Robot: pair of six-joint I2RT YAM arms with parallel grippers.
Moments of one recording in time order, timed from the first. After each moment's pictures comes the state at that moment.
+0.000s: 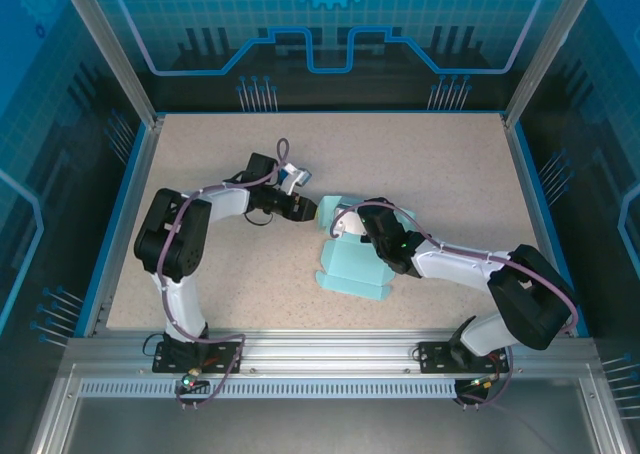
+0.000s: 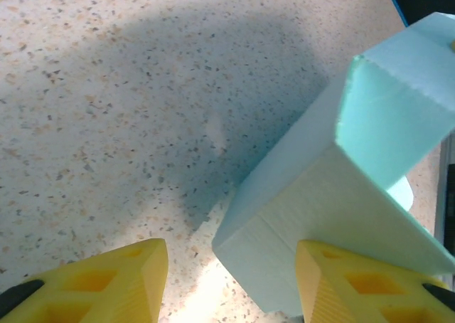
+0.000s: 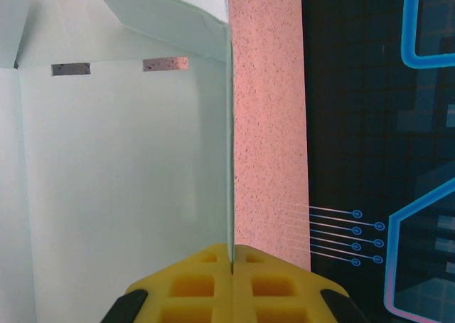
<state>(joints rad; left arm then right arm) -0.27 1.91 1.11 -0.16 0.84 0.01 0.73 1.45 0.70 0.15 0.53 -1.04</state>
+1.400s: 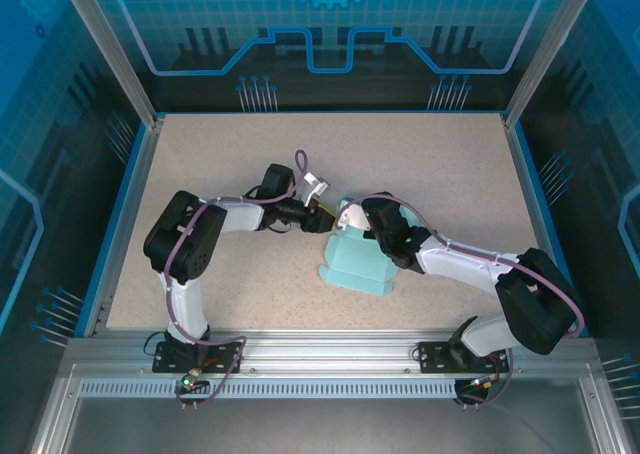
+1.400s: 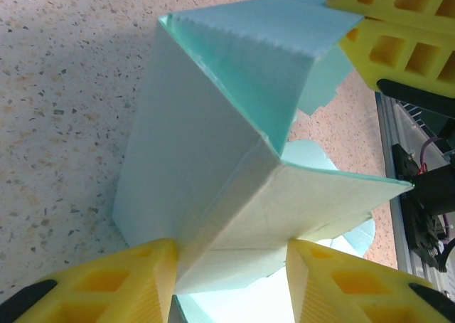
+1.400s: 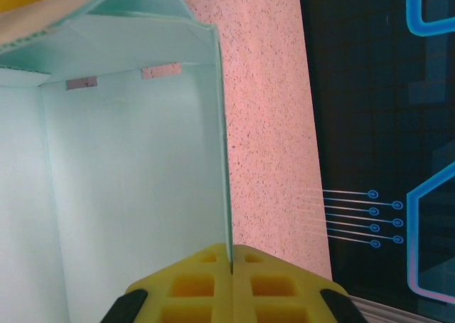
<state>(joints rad) -0.40 1.93 1.00 0.21 0.94 -0.09 0.70 1.42 0.74 0.05 0.51 -0.94</state>
